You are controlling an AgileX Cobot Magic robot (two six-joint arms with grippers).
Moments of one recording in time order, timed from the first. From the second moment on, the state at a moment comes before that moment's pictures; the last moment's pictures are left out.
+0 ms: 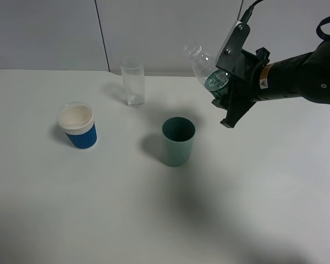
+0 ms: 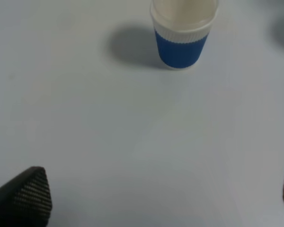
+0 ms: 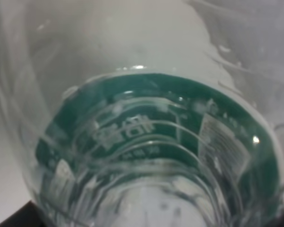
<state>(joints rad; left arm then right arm) 0.02 0.15 -0.51 -0.19 1.07 0.18 0.41 1.59 -0.76 -0.42 -0.05 -0.36</state>
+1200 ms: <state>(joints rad) 0.02 0.15 -0.51 -0.19 1.07 0.18 0.48 1.54 -0.76 -0.92 0.15 0.01</state>
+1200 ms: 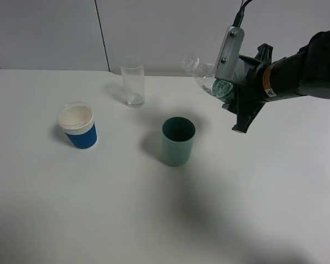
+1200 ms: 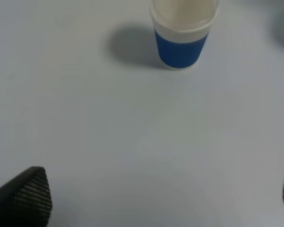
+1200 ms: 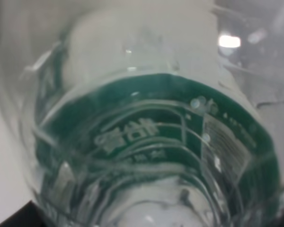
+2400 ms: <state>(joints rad) 0.02 0.15 -0.51 -0.19 1.07 0.18 0.55 1.54 -0.76 -1.14 0.26 0.08</state>
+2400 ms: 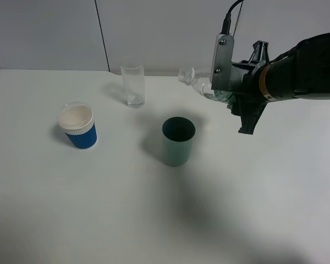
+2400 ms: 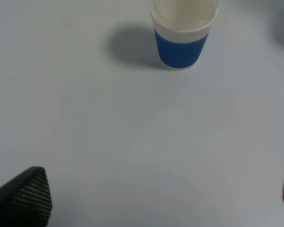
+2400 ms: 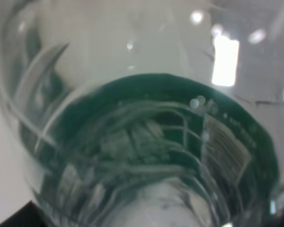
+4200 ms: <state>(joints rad) 0.02 0.15 -0.51 -0.19 1.07 0.18 0.62 1.56 -0.67 -1.25 0.35 0.04</state>
